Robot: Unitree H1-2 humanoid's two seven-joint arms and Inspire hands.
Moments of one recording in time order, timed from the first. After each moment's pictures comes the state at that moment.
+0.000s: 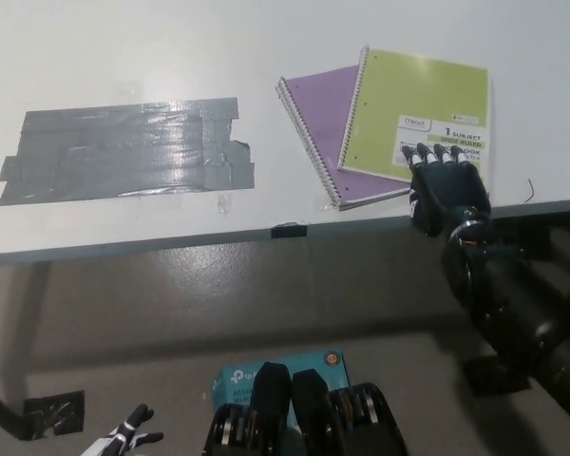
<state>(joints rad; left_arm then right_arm) 0.16 0.37 -0.10 -0.17 -0.04 0.46 -0.24 -0.80 -0.28 0.69 0.70 -0.80 0.37 0.02</state>
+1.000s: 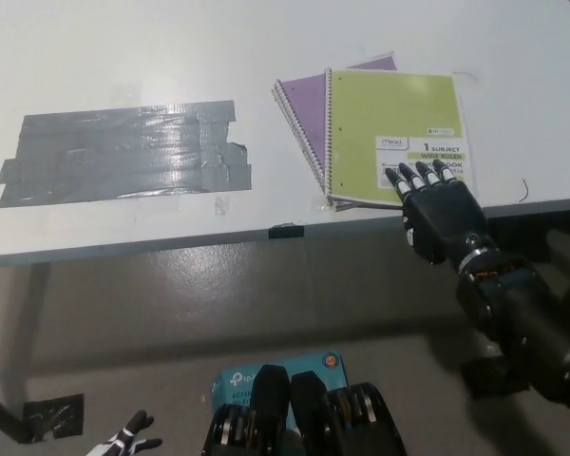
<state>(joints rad) 0.18 0.38 -0.10 -0.17 -0.04 0.46 -0.27 -0.75 -0.38 0.77 0.62 -0.89 0.19 0.00</state>
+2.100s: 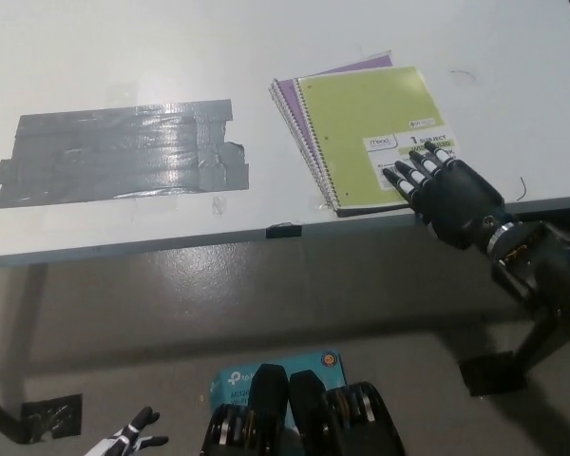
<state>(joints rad) 0.16 0.39 -0.11 -0.17 -0.03 0.46 -0.29 -0.87 -0.49 0.93 0.71 -1.06 -0.05 -0.07</state>
